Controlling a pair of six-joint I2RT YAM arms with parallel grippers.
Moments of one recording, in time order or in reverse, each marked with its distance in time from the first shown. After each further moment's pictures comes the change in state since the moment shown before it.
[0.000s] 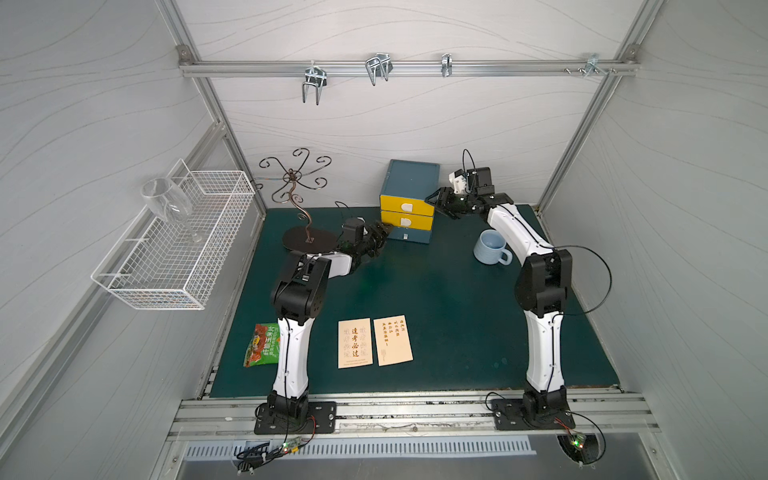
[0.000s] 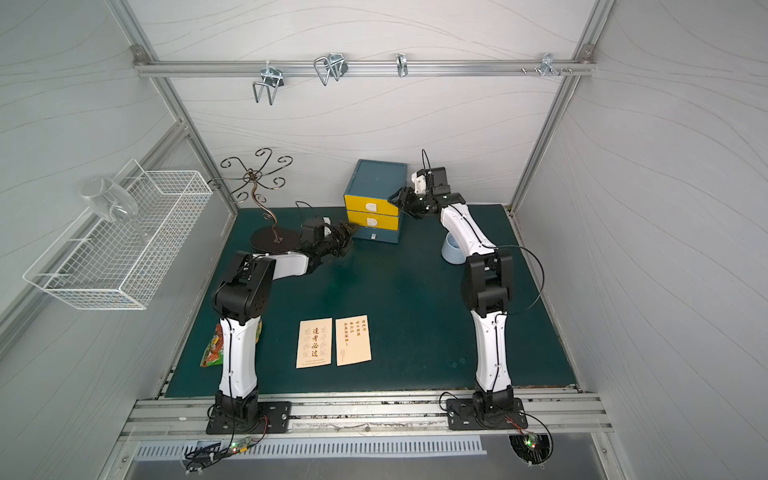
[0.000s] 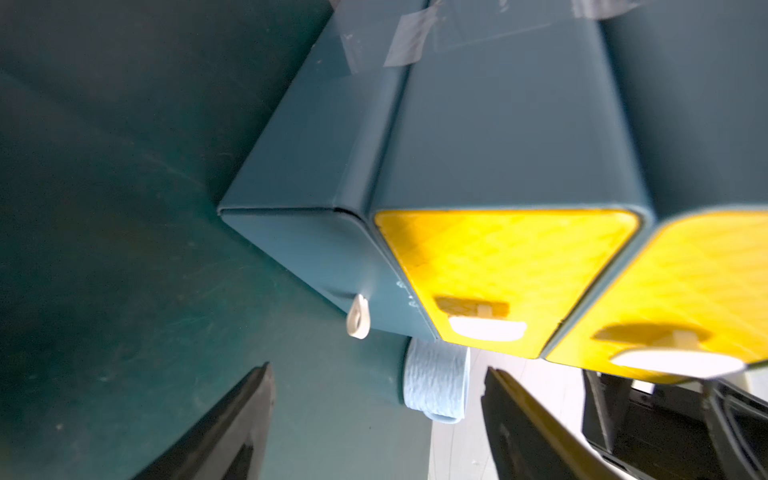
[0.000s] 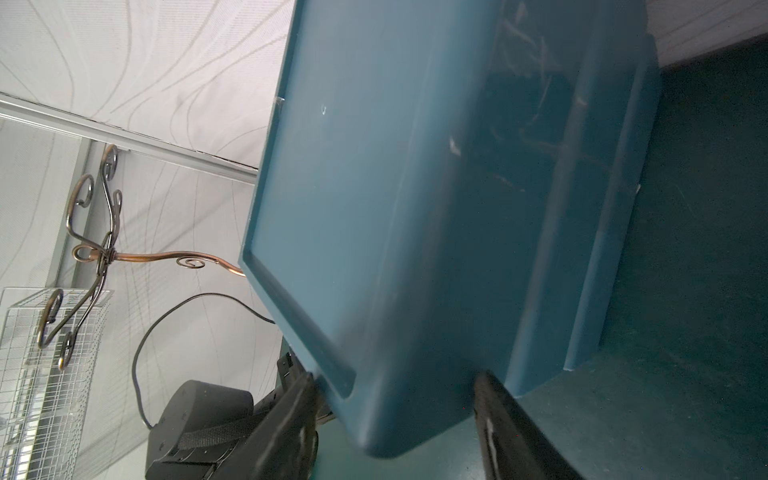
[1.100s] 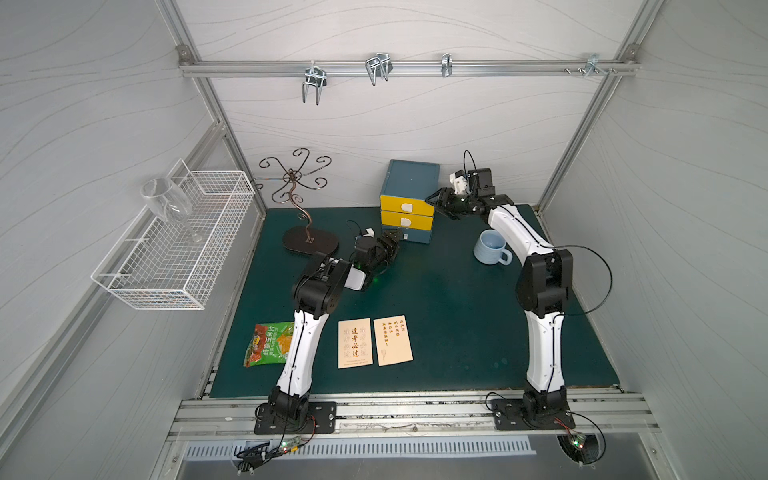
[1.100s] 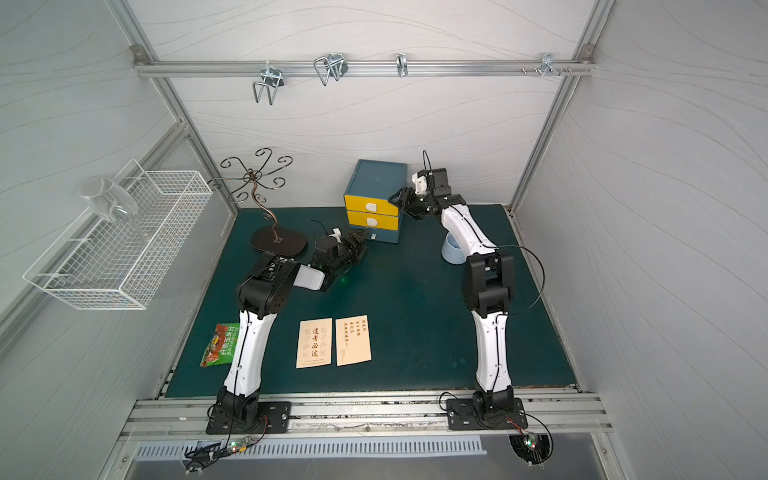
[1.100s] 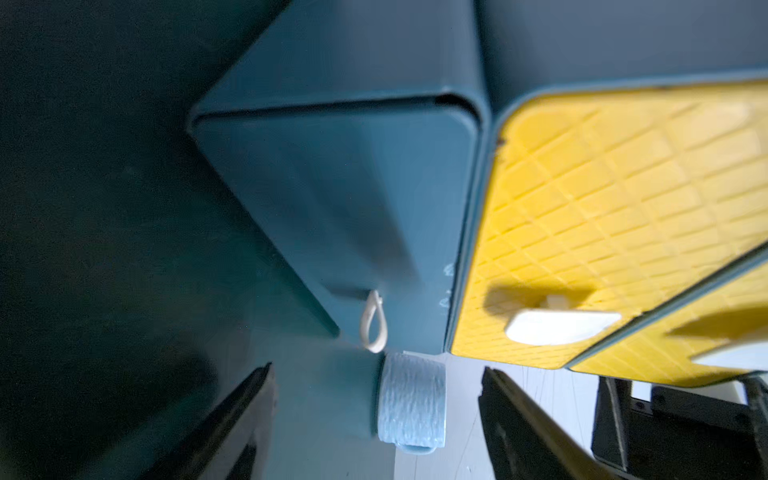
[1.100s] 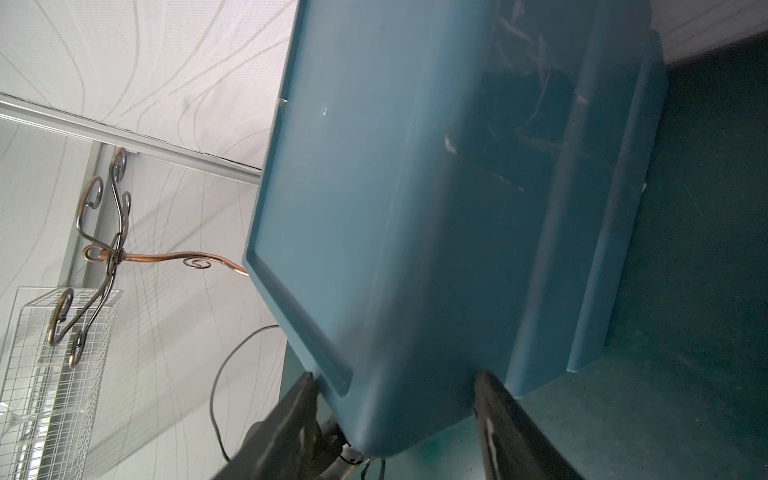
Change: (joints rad) left arm -0.106 0.203 -0.042 0.434 -0.156 -0.214; right arm 0.000 -0.008 -0.027 0.030 -0.011 0.011
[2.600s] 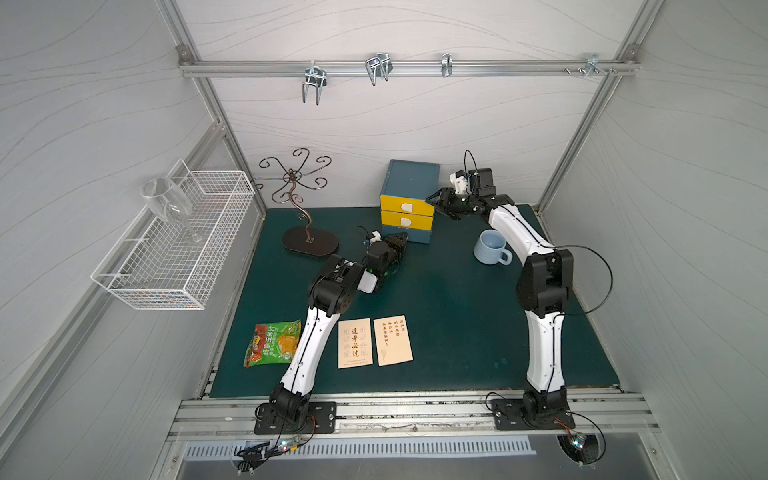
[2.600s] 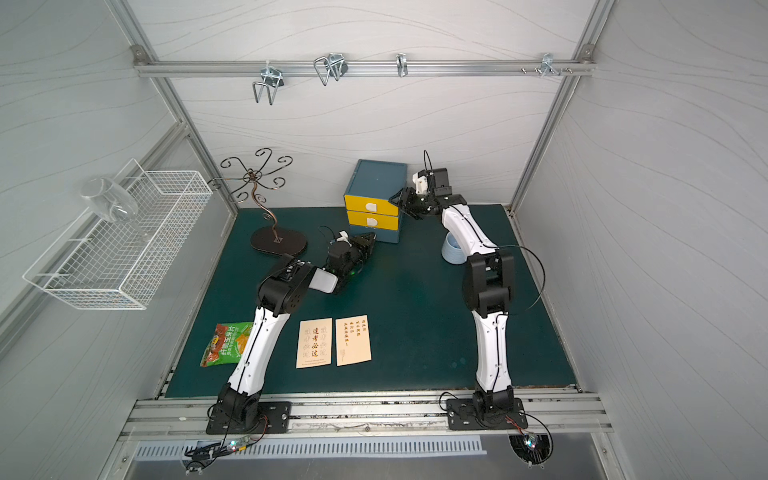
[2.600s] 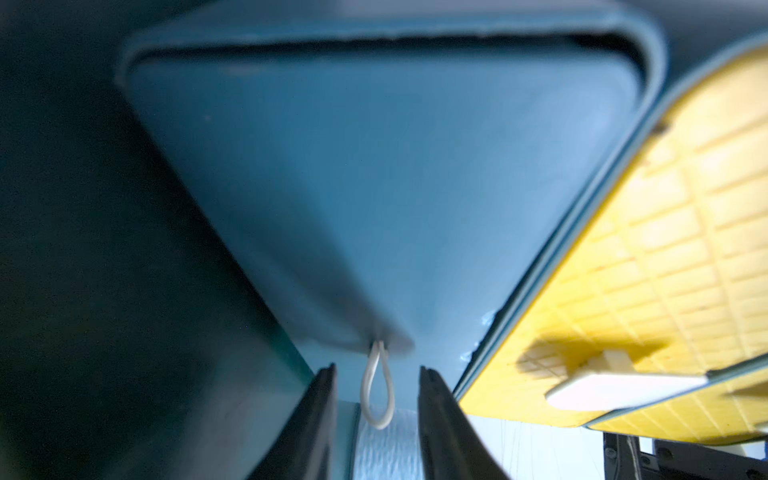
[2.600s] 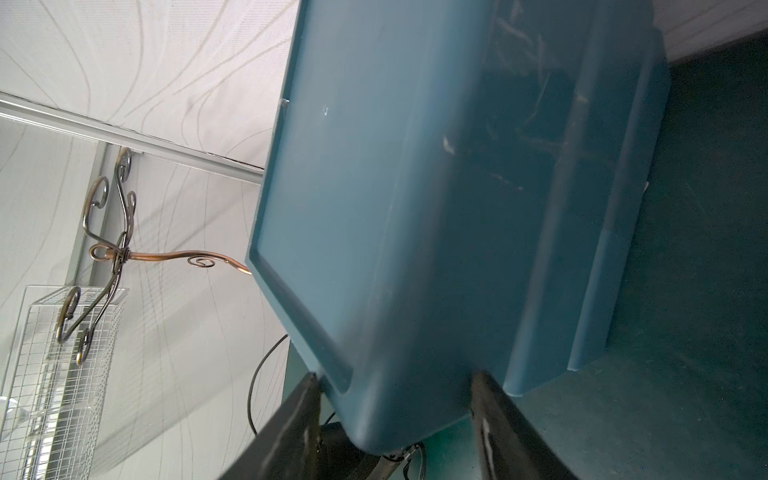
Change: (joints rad) left arm -0.055 0.137 0.138 0.084 -0.142 -0.095; right arm -0.005 0.000 -0.001 0.000 -0.013 0.003
